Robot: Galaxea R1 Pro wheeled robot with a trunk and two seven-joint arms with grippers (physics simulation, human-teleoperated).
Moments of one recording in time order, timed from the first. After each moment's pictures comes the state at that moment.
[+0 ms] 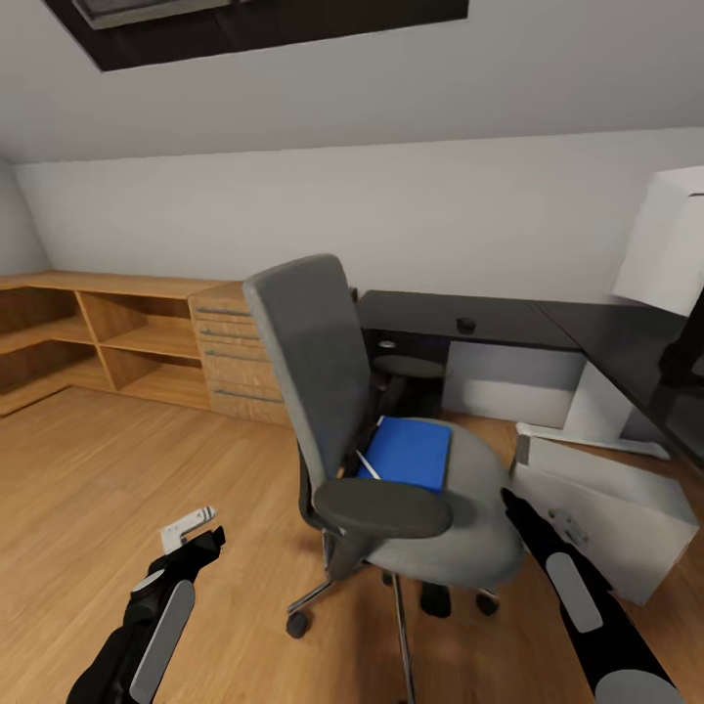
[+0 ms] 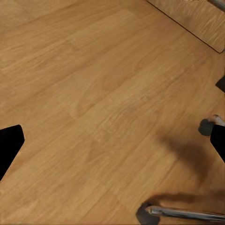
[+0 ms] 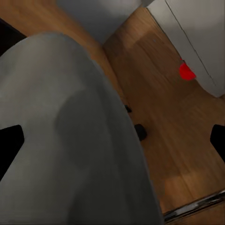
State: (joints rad) left arm -0.28 0.02 0.04 -1.26 0.45 0.39 0.45; right arm -0.47 -0.10 -0.24 -0.89 -0.78 0.16 -0.06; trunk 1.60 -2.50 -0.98
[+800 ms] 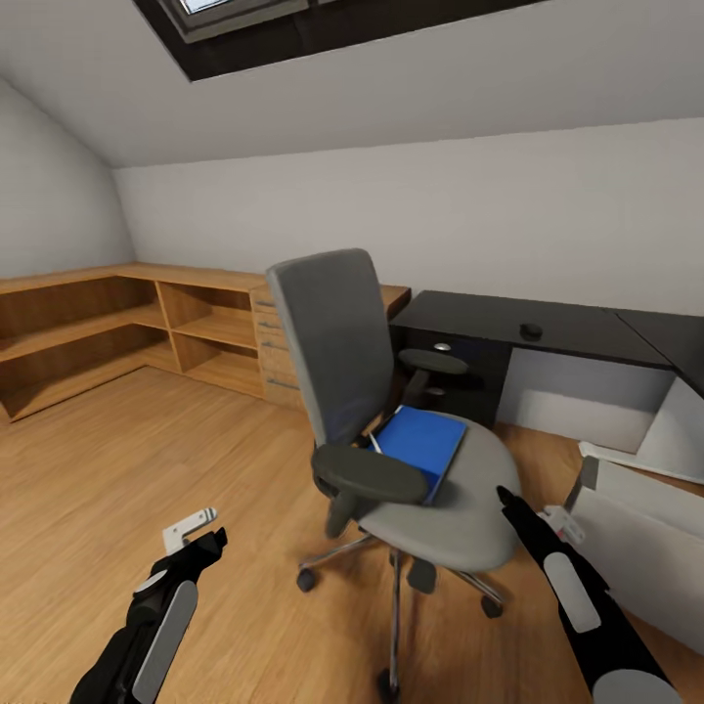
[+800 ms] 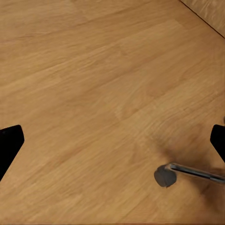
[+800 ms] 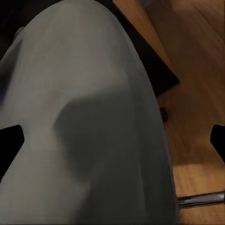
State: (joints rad) left arm -0.28 0.01 0.03 -1.26 0.45 0.39 0.46; right arm -0.48 -0.09 -0.24 -0.89 -0.78 0.15 -0.03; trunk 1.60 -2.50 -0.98
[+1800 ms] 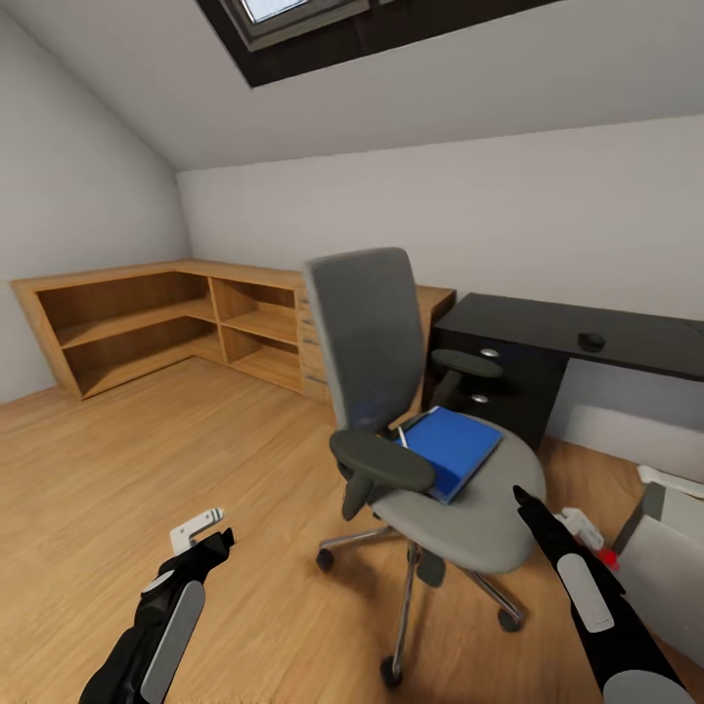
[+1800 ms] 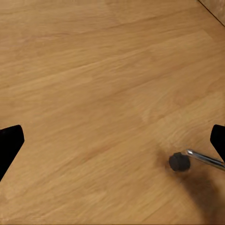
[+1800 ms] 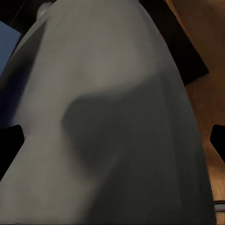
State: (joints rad) left arm -0.28 -0.02 0.03 -1.26 0.45 0.39 0.45; right arm -0.48 -0.11 -0.30 -0.88 -0.77 0.14 -0.02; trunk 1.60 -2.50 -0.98
